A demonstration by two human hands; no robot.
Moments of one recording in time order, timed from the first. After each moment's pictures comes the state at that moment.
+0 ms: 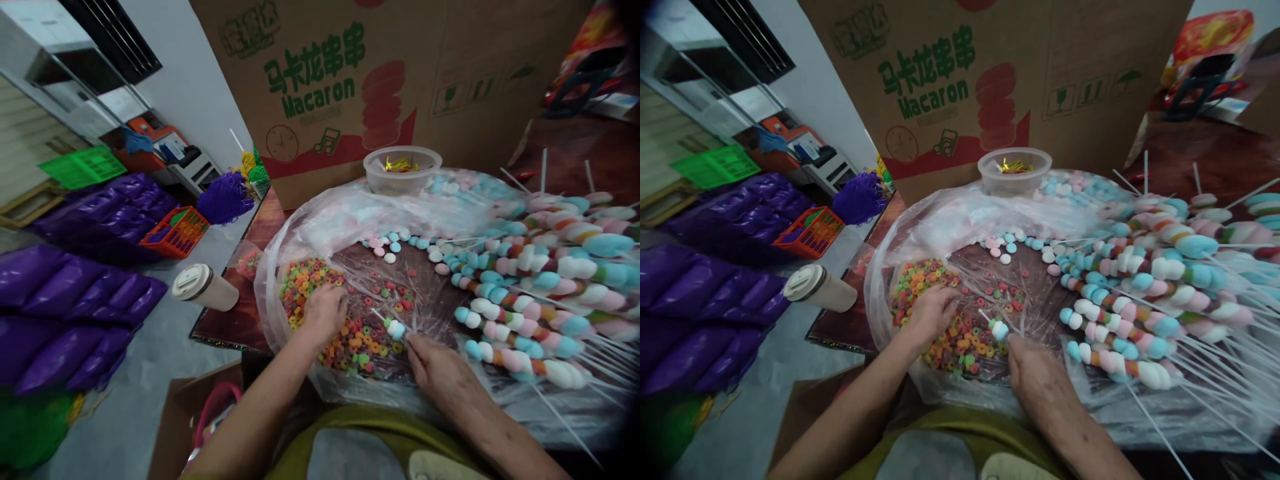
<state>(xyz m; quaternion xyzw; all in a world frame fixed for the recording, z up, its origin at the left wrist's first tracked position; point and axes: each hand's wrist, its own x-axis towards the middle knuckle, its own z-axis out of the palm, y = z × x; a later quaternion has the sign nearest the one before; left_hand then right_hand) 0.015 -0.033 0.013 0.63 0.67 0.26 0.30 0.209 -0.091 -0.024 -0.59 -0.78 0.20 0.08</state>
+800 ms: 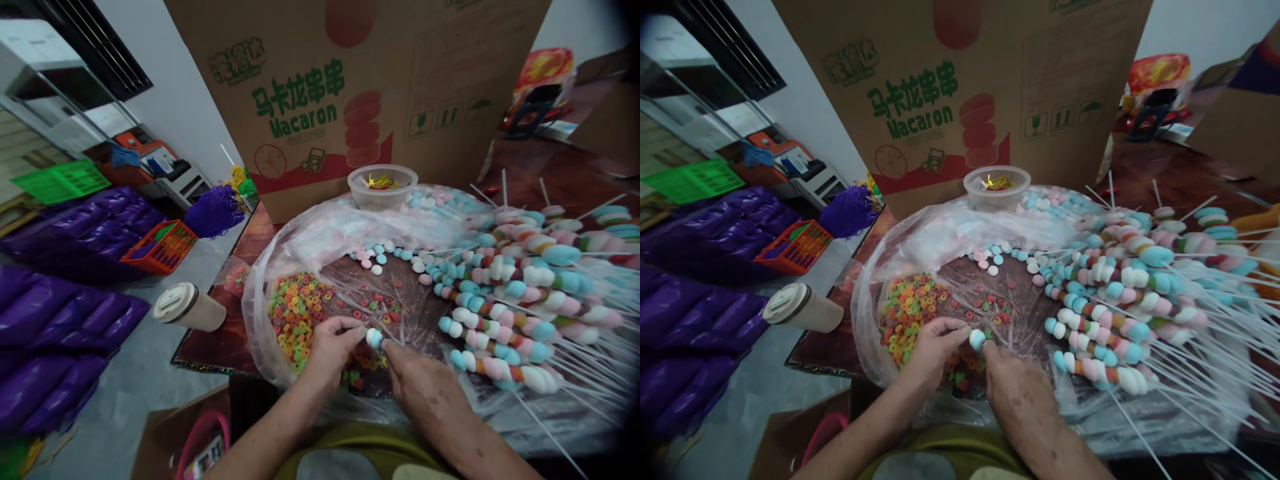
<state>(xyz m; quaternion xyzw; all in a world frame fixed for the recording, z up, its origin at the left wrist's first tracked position) 0.049 -0.063 0.006 0.34 0.59 0.45 0.58 0.193 -0.095 0.009 -0.62 -0.77 0.16 0.02</state>
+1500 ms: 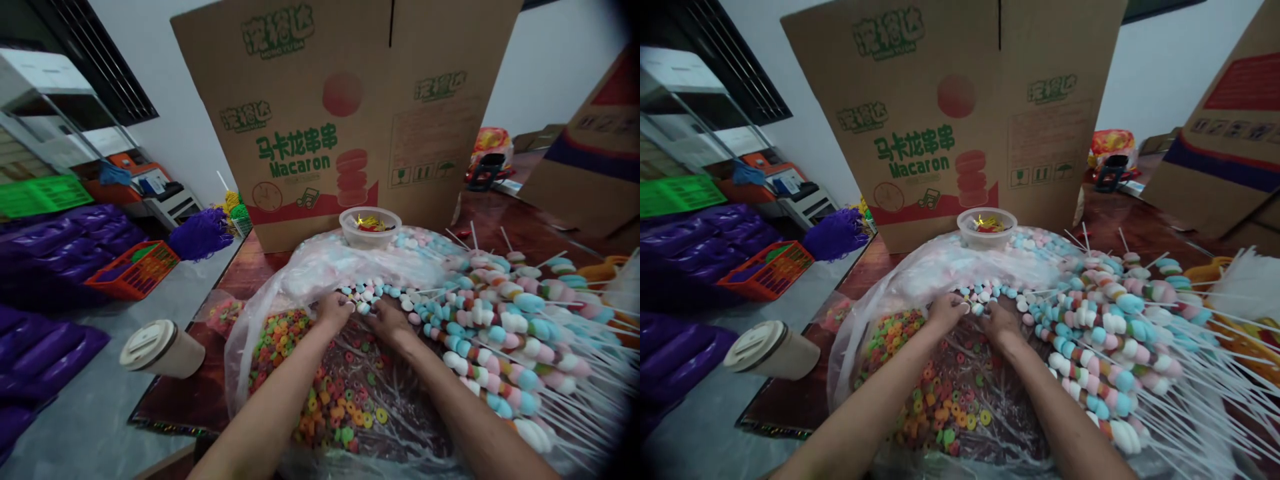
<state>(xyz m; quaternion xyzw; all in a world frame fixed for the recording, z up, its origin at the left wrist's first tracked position) 0.065 0.078 -0.004 0.57 0.65 0.32 0.39 0.208 0.054 -0.019 -0.63 -0.64 0.30 0.31</state>
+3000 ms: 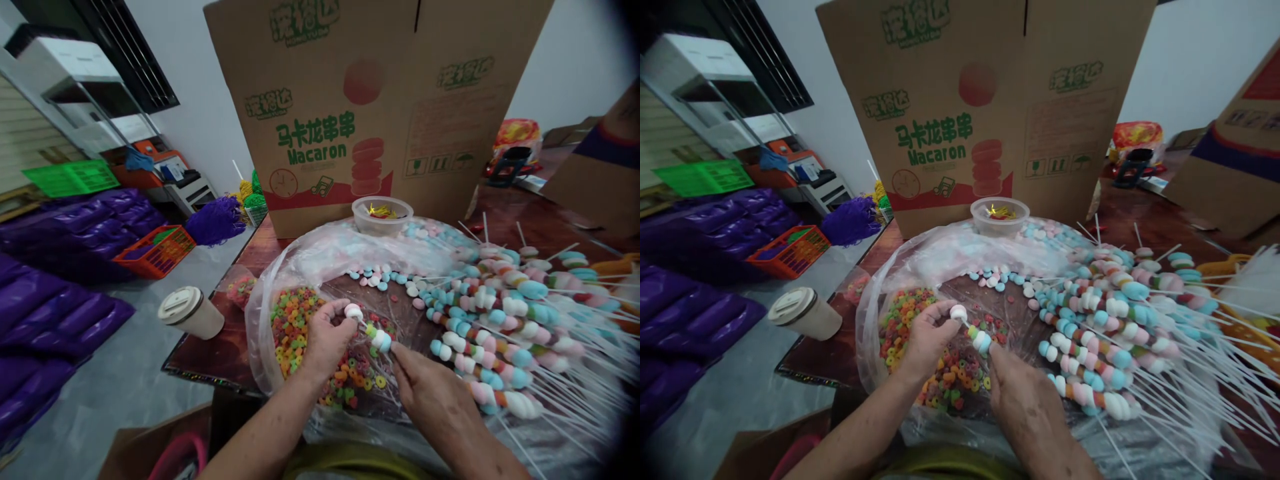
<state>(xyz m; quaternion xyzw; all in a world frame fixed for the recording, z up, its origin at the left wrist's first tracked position) 0.055 -0.035 0.035 0.39 0.53 0.56 0.51 0.212 -0.086 0.022 -0.57 -0.79 0.07 0.21</state>
